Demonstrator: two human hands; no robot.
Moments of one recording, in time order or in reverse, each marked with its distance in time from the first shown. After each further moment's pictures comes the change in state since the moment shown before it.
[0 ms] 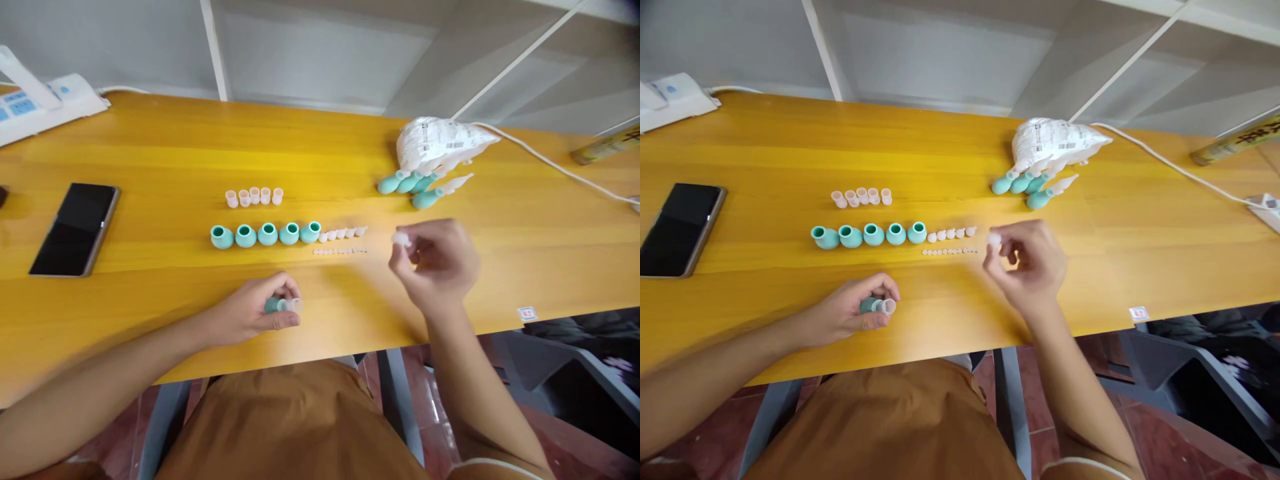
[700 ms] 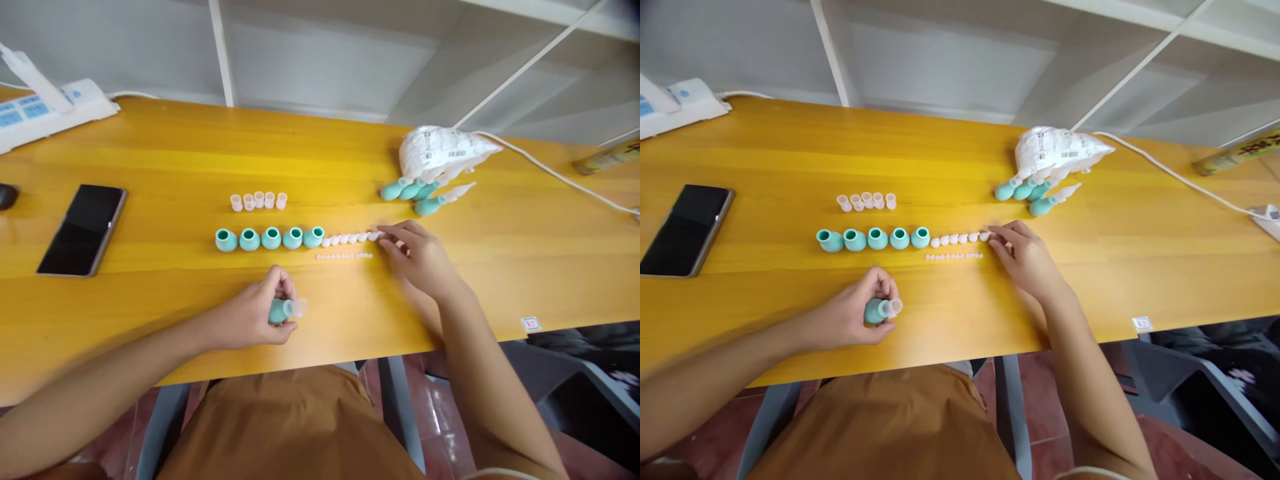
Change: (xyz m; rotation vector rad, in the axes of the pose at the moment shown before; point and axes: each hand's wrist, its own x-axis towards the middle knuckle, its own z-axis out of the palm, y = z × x) left_hand -0.002 -0.001 0.007 0.115 0.125 -0.020; right_hand 0.023 0.069 0.007 -0.024 -0.386 0.025
